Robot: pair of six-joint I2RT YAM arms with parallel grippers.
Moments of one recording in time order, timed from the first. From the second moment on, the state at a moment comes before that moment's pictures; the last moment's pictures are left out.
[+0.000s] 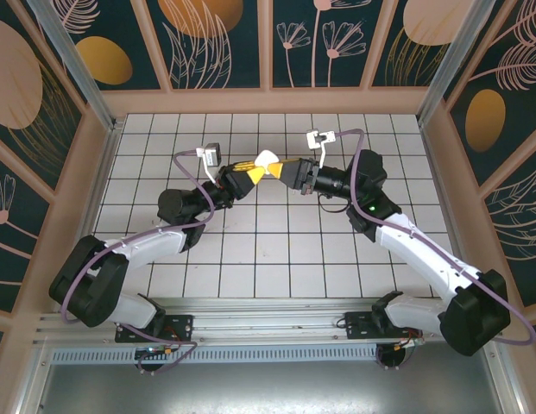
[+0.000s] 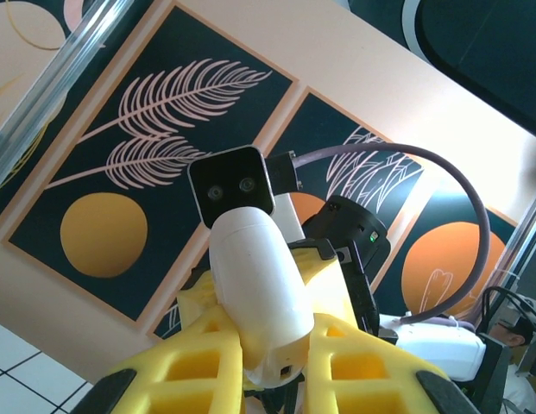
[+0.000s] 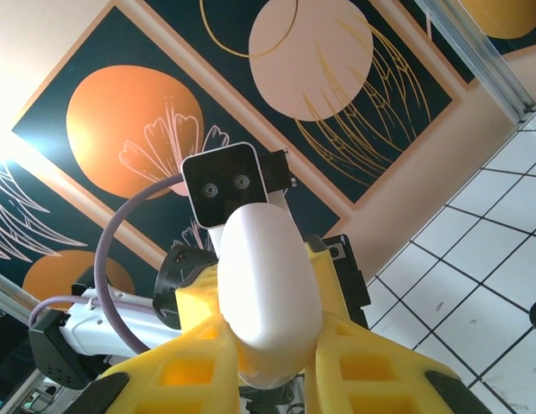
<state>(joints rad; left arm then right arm) -0.58 1.44 0.67 1.40 0.67 -1.07 0.58 1.18 0.91 0.41 -0.77 0.86</state>
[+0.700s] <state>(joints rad) -0.56 1.17 0.77 0.60 0.68 -0.55 0.56 1.18 1.04 -0.07 -0.79 0.38</state>
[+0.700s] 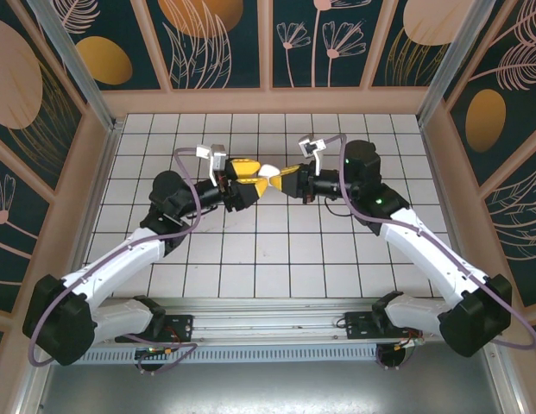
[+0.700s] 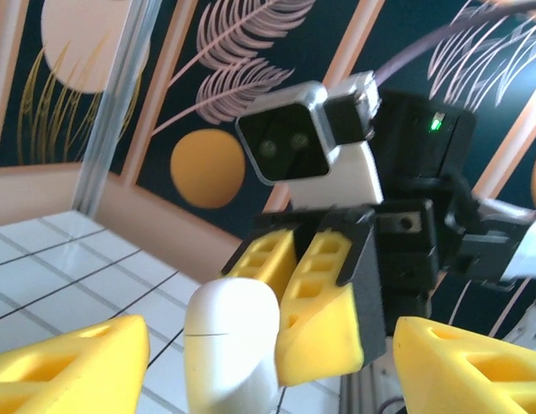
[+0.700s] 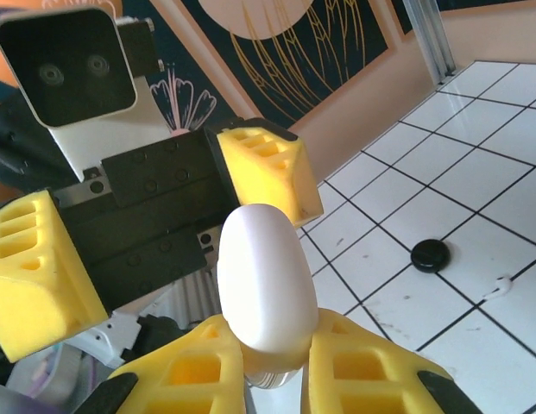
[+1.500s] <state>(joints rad) -0.50 1.23 0.92 0.26 0.93 -0.34 0.56 1.23 1.16 -0.30 -0.85 0.11</state>
